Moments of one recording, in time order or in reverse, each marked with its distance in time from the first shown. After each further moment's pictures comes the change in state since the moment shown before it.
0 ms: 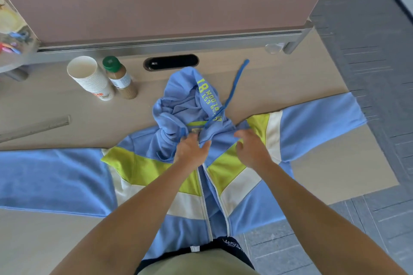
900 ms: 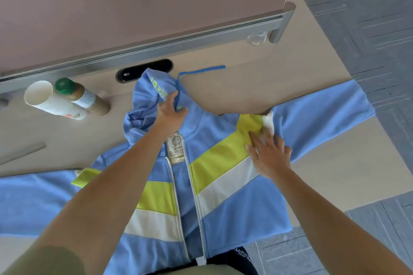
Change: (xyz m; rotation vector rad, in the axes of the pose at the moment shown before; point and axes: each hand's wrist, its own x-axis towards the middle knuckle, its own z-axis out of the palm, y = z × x) left_hand 0.108 0.088 -0.012 -0.080 0.184 0.048; right_hand 0.026 0.129 -0.031 -0.315 -0.091 0.160
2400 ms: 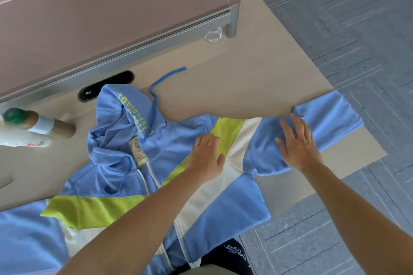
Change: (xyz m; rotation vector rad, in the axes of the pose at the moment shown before) left_hand -0.122 0.027 0.149 0.544 -0.348 0.556; right_hand -0.001 0.174 0.014 0.132 0.381 -0.046
